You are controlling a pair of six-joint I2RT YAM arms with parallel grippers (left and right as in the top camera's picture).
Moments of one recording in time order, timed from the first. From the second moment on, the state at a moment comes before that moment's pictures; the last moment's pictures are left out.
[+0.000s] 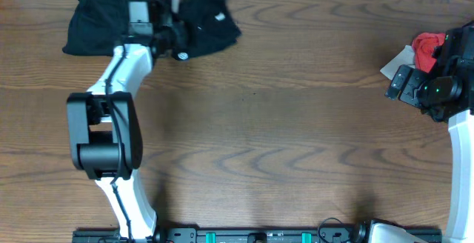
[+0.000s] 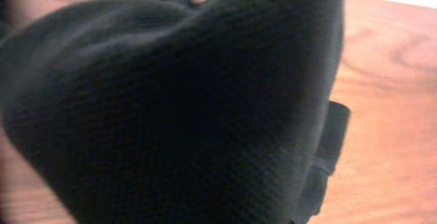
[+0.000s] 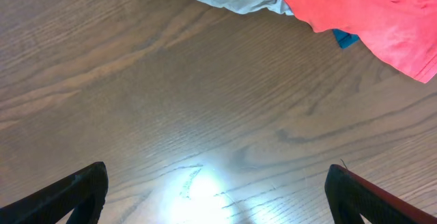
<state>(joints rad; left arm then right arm) 0.01 2.07 1.50 -0.20 0.35 -0.13 -0.20 1.37 1.44 -1.22 0.10 0.27</state>
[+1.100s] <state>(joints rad) 0.20 2.08 1.81 -0.10 0.04 -0.51 -0.20 1.37 1.44 -1.21 0.10 0.27</state>
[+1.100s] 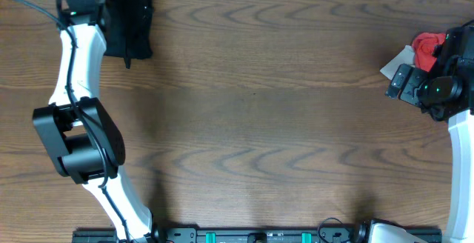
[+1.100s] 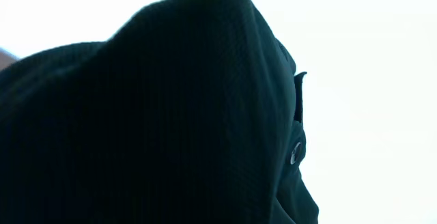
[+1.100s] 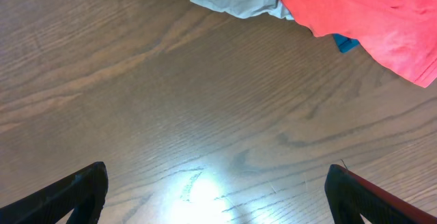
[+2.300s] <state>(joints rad) 0.27 2.19 1.84 -0.63 0.06 -0.55 -0.20 1.37 1.44 -1.22 0.10 0.27</state>
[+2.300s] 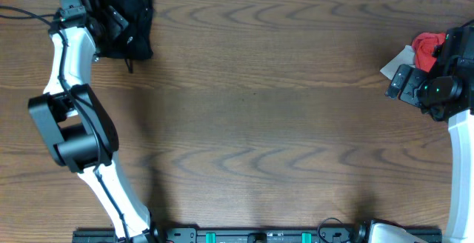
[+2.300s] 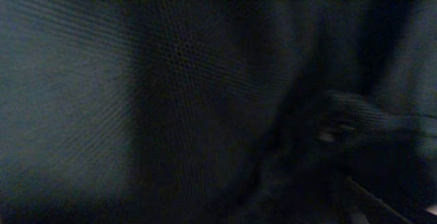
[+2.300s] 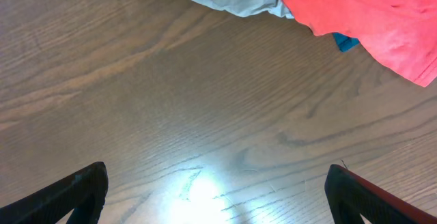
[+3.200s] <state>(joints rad) 0.27 2.07 1.83 -0.55 -0.16 -0.50 -0.20 1.37 1.44 -1.22 0.10 0.26</state>
